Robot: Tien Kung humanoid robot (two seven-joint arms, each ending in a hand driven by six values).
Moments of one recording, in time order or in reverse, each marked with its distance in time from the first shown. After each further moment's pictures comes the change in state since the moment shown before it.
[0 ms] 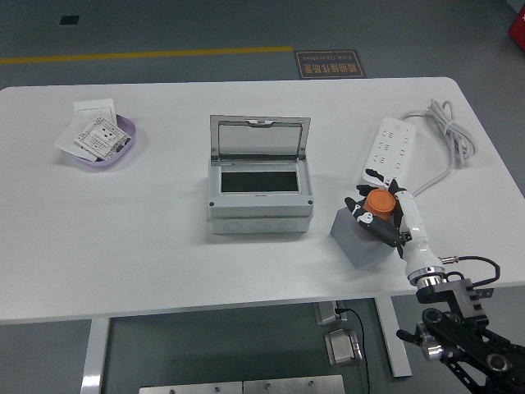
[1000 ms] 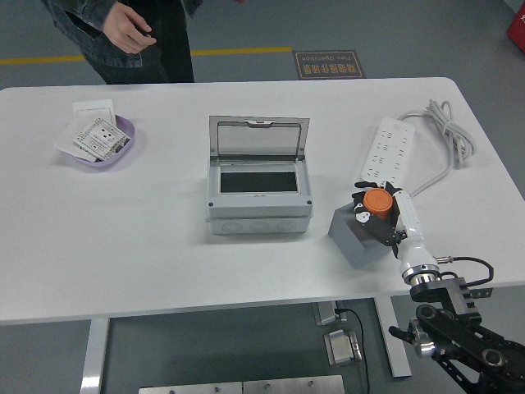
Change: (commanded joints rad) left arm -0.002 -0.003 0.031 0.000 -0.042 0.008 -0.029; right arm 0.023 0.009 -0.021 0.019 0.052 -0.023 -0.042
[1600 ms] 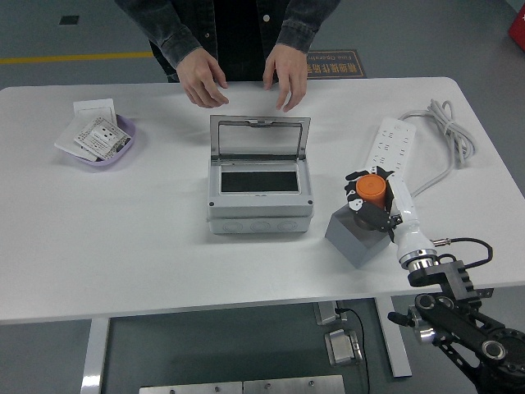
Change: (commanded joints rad) left arm 0.005 -0.005 -0.084 0.000 0.081 -0.003 0.024; right arm 0.054 -0.017 0.015 0.061 -0.113 -0.009 -0.059
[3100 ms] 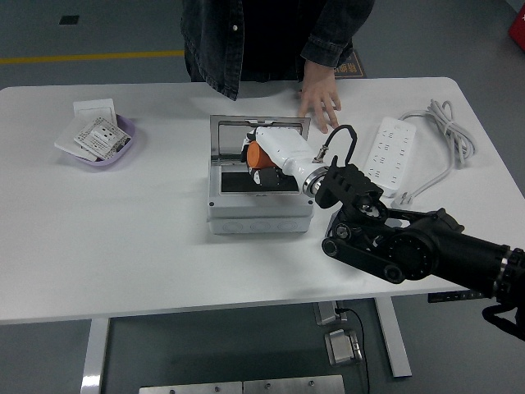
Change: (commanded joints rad) left arm 0.002 0.005 -0.084 0.000 0.092 -0.006 0.031; right arm 0.729 0.184 -0.606 -0.378 -0.496 0.169 -0.487
